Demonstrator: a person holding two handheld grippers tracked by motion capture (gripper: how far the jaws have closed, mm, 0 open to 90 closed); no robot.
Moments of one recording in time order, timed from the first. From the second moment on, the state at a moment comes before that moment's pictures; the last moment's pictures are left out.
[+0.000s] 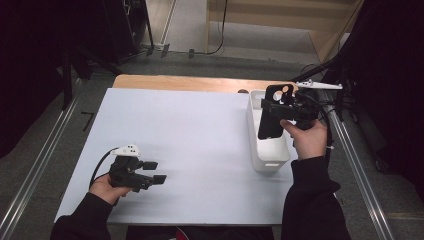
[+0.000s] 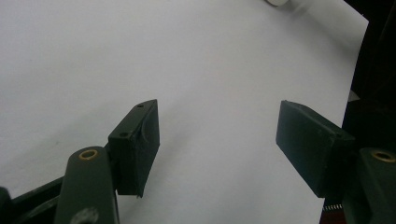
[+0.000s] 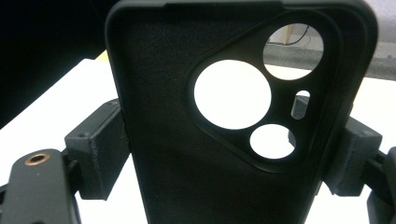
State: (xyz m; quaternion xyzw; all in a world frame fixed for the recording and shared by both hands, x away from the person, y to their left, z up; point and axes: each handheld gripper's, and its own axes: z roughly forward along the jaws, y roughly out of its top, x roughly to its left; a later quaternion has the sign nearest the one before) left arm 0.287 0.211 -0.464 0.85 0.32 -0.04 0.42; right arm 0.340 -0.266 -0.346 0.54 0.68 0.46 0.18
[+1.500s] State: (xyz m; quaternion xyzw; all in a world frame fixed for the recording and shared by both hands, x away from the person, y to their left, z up) left arm 0.288 0.211 -0.466 0.85 0.32 -0.05 0.42; right arm 0.413 -0.262 -0.358 0.57 0.66 0.44 0.22
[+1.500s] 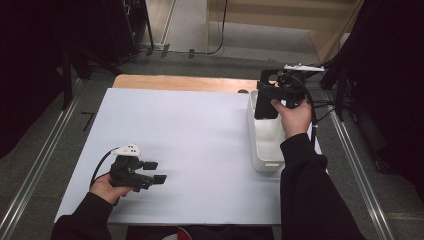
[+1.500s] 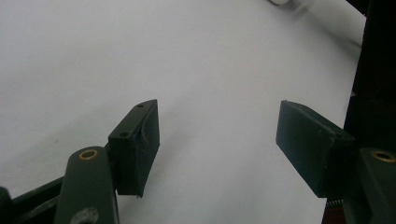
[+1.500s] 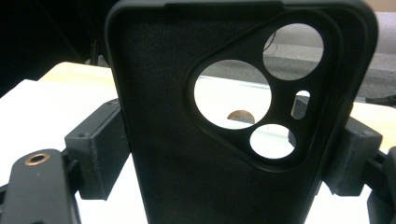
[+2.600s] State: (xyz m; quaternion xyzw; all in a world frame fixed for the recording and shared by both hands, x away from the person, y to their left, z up) left arm 0.289 0.211 -0.467 0.85 0.32 -0.04 0.41; right arm 0.480 -0.265 -0.350 0.59 0.65 0.41 0.25
